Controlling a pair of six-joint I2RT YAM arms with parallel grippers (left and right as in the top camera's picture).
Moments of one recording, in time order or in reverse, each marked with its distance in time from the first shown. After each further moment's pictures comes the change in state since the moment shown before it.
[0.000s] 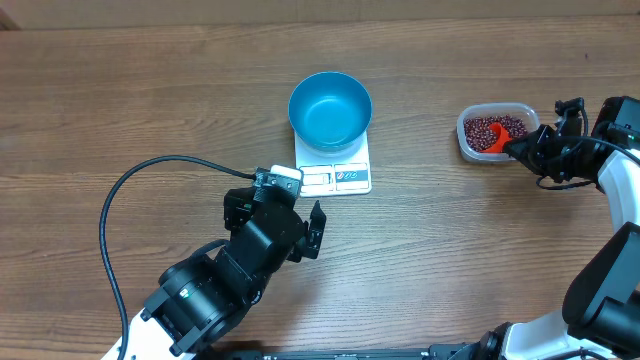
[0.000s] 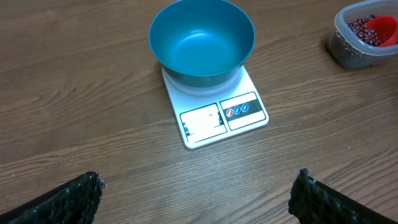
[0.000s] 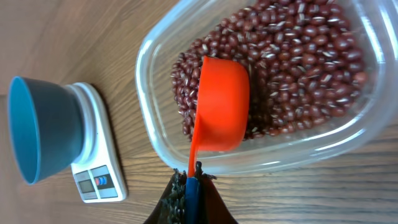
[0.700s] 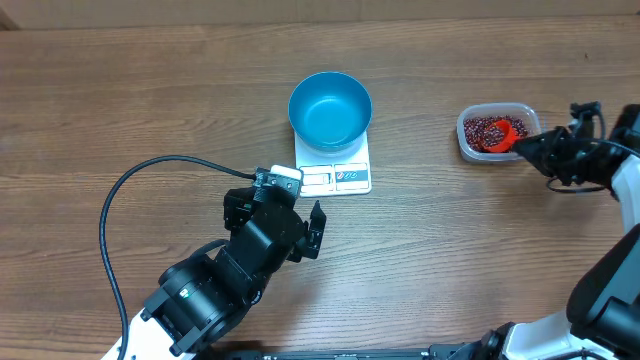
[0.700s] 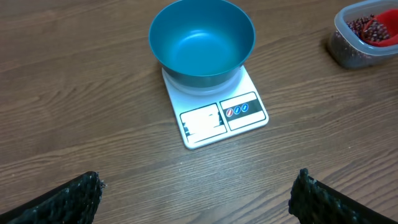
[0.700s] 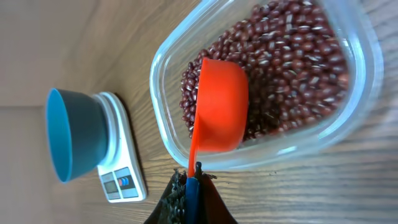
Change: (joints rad) left arm 0.000 0.000 0.000 0.000 0.000 0.000; right arm -0.086 0.000 0.000 -0.011 -0.108 0.000
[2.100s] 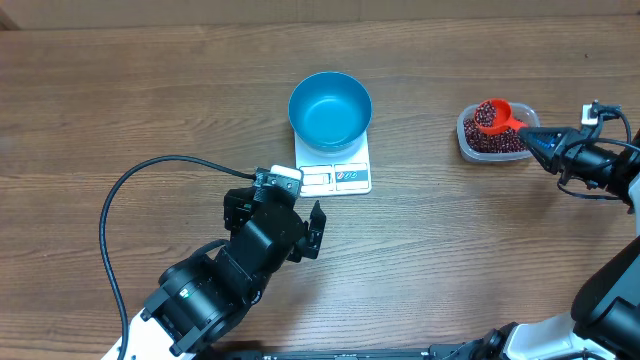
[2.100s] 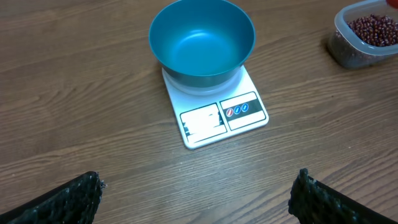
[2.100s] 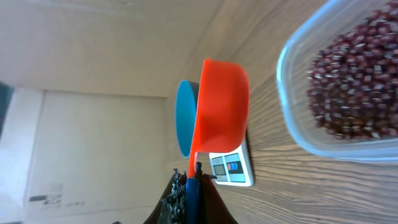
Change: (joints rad) left arm 0.000 0.000 0.000 -0.001 0.000 0.000; right arm -0.070 0.000 0.000 -0.067 -0.486 0.004
